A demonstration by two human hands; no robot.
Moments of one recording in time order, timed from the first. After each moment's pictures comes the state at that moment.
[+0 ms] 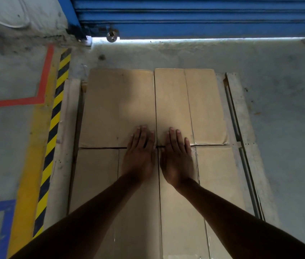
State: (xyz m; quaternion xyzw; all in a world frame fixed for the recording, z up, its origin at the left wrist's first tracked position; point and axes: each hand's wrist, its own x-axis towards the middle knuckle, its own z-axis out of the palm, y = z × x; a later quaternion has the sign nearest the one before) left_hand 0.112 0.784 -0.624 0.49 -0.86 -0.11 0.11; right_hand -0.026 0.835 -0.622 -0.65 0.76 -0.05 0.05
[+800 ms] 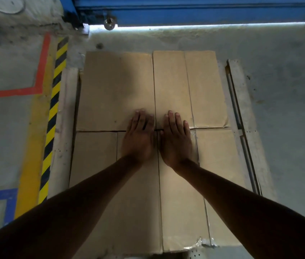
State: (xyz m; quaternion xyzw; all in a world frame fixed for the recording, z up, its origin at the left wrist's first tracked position) left_hand 0.107 0.778 -0.627 0.51 -0.85 -0.10 0.10; right_hand -0.025 0.825 -0.628 -0.64 0.76 -0.04 0.06
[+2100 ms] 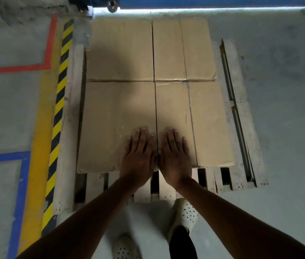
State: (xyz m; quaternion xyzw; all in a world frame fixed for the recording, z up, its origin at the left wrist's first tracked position) left_hand 0.178 1.020 -0.616 0.48 -0.87 -0.11 0.00; right_hand 0.036 1.062 -0.609 -0.66 0.74 0.00 0.10
